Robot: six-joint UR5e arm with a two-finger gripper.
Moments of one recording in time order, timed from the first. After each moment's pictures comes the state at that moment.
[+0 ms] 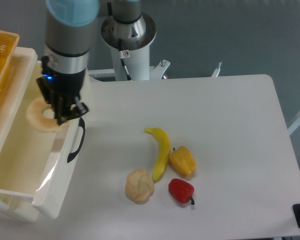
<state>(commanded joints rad) 2.12 -1.78 -1.34 -1.43 1.26 0.81</state>
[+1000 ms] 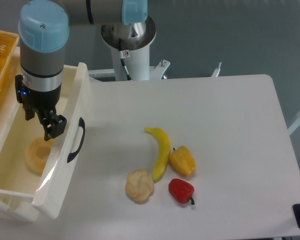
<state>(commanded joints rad) 2.09 -1.81 -1.36 -1.39 1.25 0.81</state>
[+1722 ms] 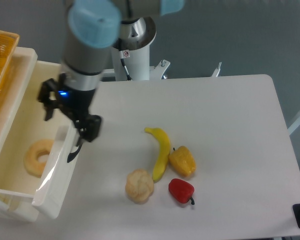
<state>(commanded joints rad) 2.37 -1.81 -1.31 -1.39 1.11 0.93</state>
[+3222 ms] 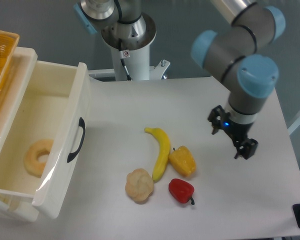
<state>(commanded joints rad) 2.71 -2.08 -1.36 -1.23 1.54 1.70</state>
